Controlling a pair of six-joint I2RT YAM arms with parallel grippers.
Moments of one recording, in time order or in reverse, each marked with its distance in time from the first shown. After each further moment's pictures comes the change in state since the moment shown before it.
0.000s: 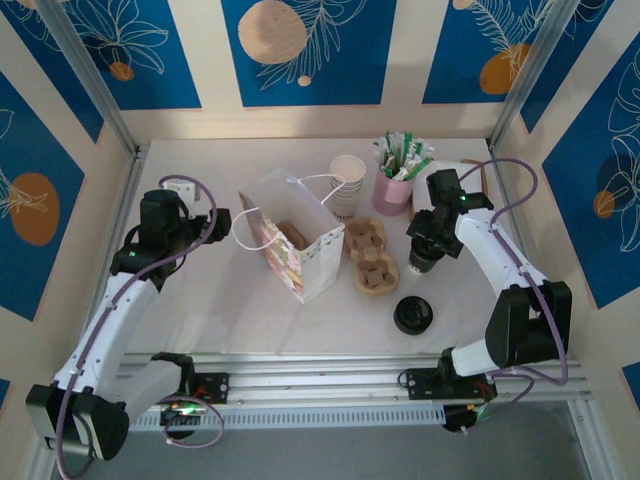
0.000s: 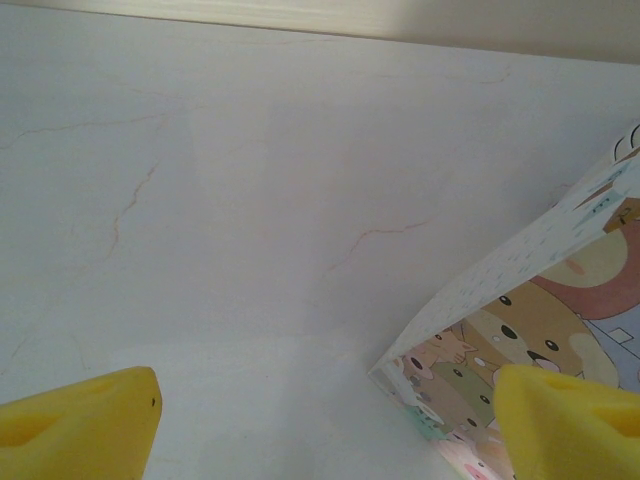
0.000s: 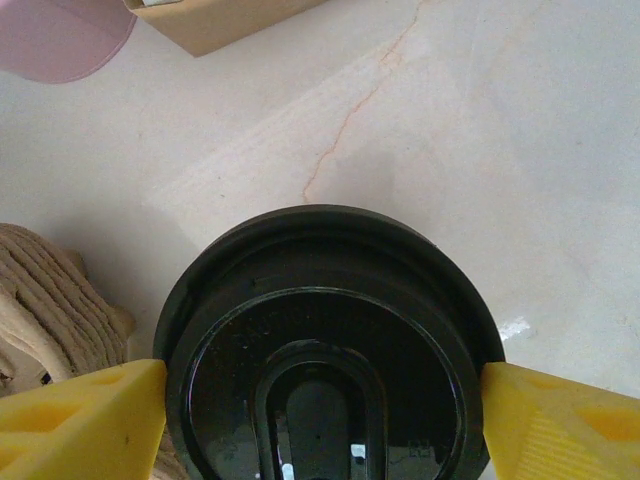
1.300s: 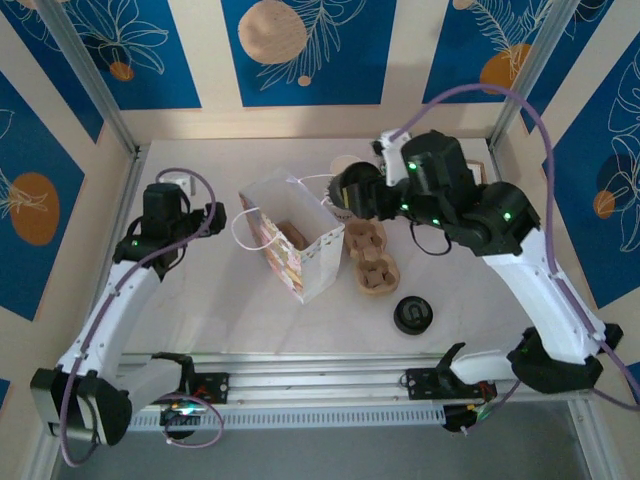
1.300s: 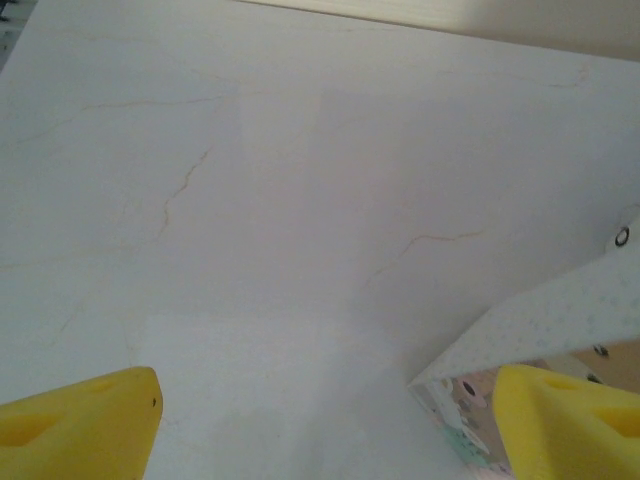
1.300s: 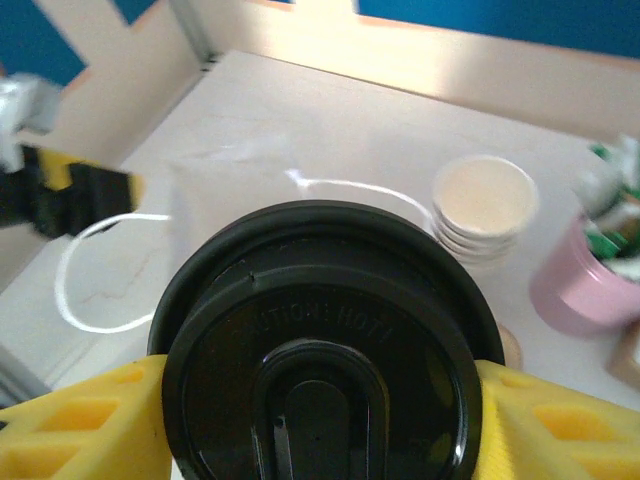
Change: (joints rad) left arm 0.028 0.098 0.073 -0.035 -0.086 -0.058; right arm 0.696 -0.088 0.801 -0.213 0.050 -0.371
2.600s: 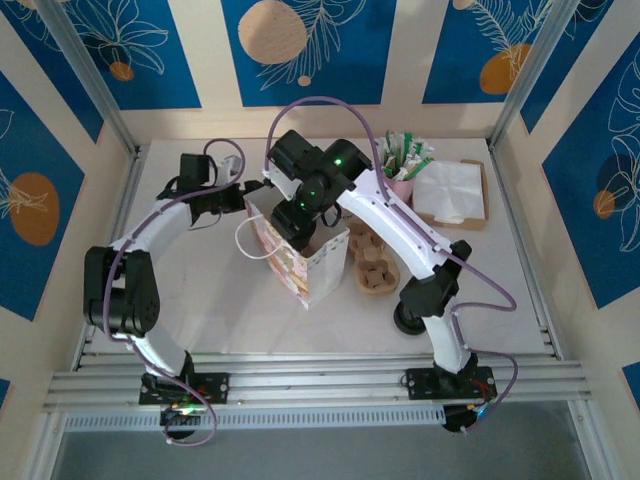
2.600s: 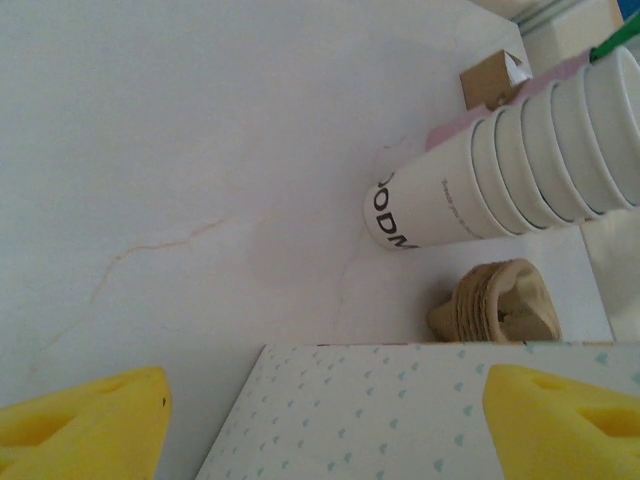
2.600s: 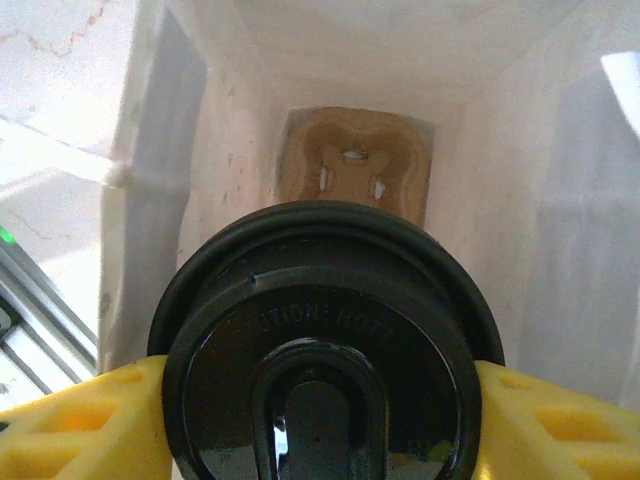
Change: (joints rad) left arm -0.003 0.569 0.209 0.235 0.679 -0.079; right arm 0.054 0.721 0.523 -0.380 -0.162 -0.190
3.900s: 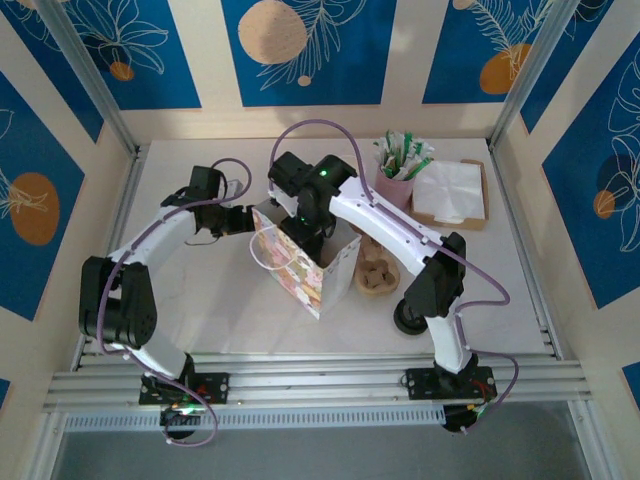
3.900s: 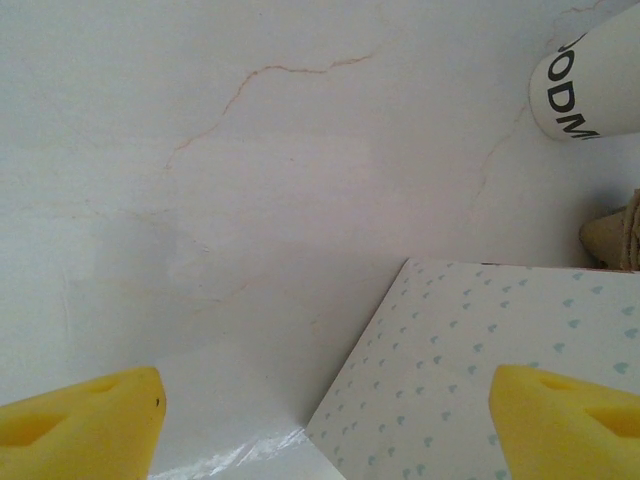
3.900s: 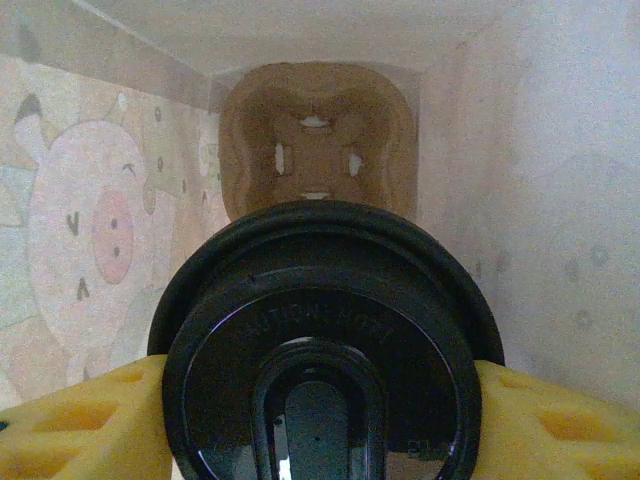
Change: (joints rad) left arm -0.060 -0.072 -0.051 -0.281 -0.295 0.039; right arm -0.021 -0.032 -0.306 0.128 -0.001 0.019
